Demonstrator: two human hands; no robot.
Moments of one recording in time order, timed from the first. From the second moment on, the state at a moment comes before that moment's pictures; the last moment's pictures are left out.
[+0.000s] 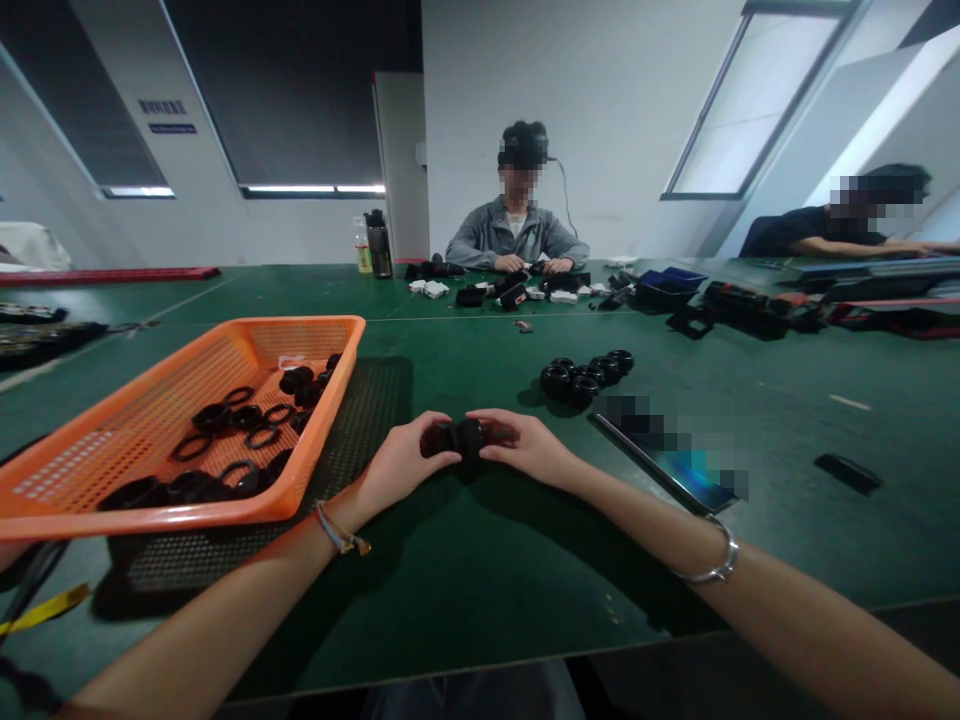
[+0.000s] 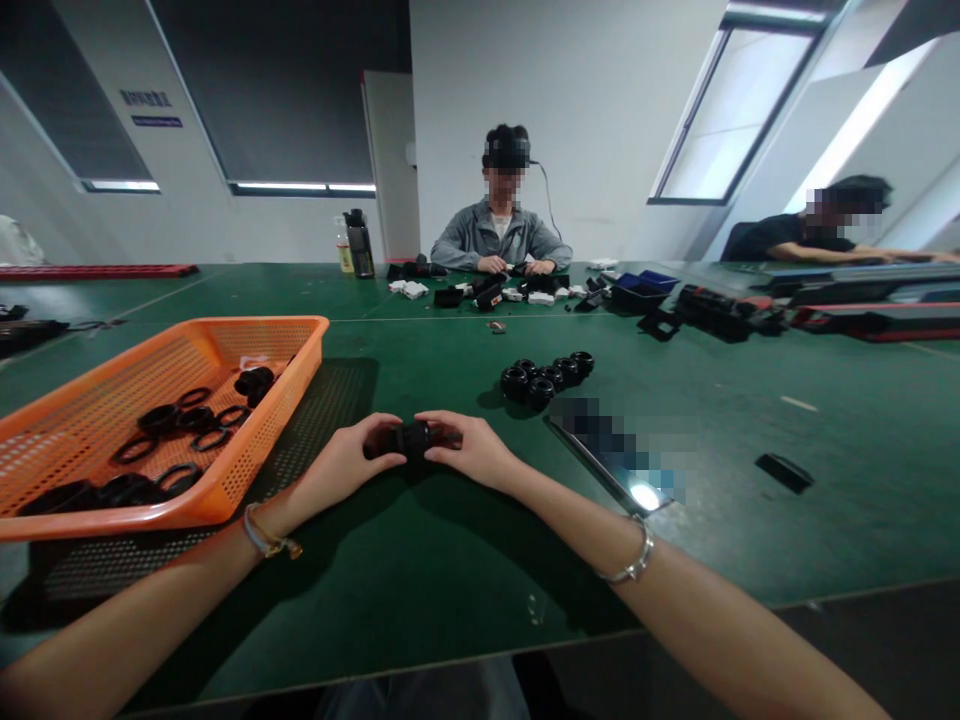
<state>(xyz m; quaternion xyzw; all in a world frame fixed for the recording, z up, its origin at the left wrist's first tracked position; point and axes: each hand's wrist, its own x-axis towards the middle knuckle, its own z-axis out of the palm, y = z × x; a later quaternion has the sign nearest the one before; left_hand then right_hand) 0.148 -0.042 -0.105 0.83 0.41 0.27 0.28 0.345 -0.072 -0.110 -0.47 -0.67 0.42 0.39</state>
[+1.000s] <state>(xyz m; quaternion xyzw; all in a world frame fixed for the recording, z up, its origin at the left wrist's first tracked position) 0.150 -0.037 -0.121 0.74 0.36 0.33 0.47 0.349 -0.072 -0.113 -0.45 -0.67 0.38 0.45</state>
